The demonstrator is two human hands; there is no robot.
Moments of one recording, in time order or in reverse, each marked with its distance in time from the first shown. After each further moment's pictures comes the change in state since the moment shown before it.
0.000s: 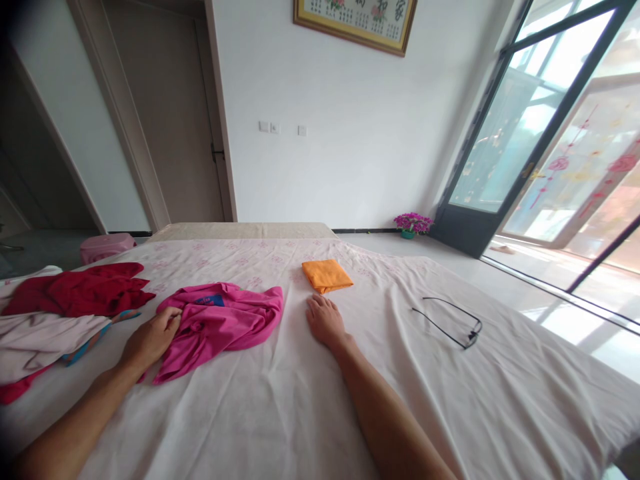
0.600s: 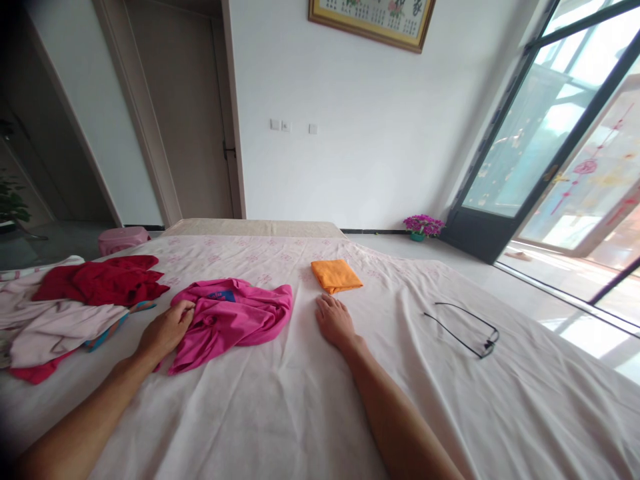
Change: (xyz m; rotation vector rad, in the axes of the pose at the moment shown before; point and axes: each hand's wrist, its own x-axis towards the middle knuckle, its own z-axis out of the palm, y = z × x) left_hand -0.003 0.006 -0.007 -0.032 0.012 -0.004; right_hand 0.002 0.001 0.002 -0.030 -0.001 -0.004
